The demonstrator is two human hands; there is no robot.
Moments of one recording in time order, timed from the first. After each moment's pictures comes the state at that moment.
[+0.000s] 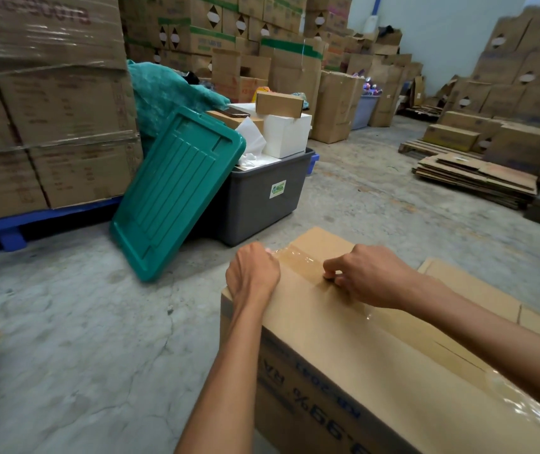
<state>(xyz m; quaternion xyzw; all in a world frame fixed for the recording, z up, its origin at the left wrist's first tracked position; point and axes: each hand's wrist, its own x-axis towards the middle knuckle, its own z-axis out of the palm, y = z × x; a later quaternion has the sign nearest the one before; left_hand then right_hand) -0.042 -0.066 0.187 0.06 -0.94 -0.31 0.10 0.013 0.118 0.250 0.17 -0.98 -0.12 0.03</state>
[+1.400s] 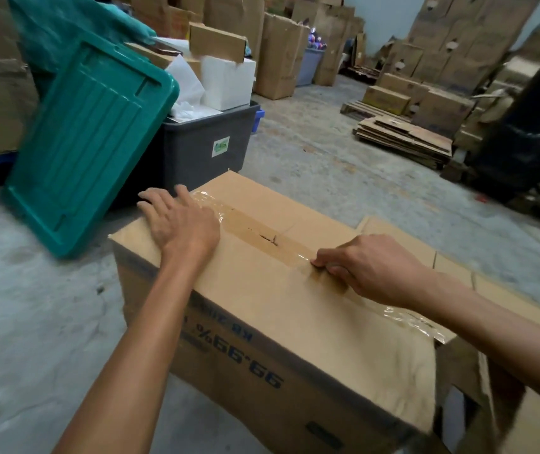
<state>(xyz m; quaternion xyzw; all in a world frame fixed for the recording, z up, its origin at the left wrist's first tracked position) -0.081 -0.073 0.179 0.06 -0.99 -0.11 0.06 0.065 0.166 0.242 0.16 -0.98 -0.14 0.01</state>
